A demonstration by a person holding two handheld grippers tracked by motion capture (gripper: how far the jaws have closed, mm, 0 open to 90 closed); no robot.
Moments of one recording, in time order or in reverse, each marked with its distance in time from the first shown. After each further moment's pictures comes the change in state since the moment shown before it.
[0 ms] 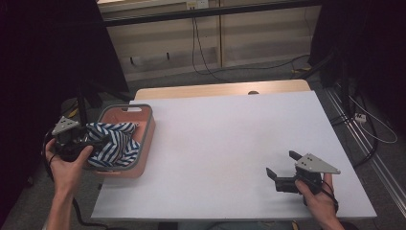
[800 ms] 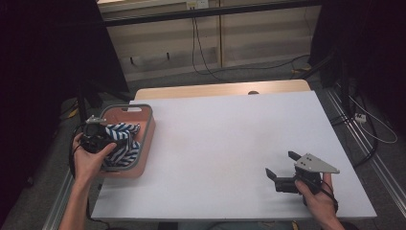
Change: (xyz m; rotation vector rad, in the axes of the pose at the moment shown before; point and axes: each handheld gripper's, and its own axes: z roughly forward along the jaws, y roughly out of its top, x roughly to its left) left arm -0.009 -0.005 0.064 0.290 -0.064 -0.032; right arm 0.000 0.000 0.001 0.008 0.012 -0.001
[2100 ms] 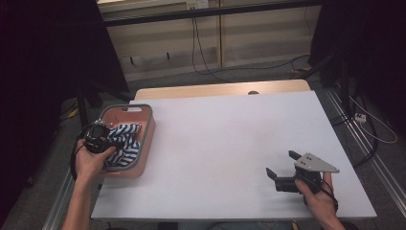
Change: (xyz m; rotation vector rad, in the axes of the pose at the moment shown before) left arm -0.004 -0.003 0.007 0.123 -0.015 0.047; right arm -0.002 0.000 0.001 0.007 -0.006 -0.005
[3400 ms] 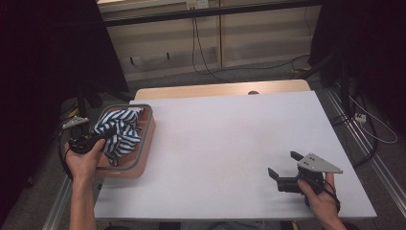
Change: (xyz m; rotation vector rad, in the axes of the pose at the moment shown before) left arm 0.012 -0.012 -0.034 -0.432 -0.067 -0.174; right arm -0.004 -0.003 -0.004 -0.008 0.002 0.025
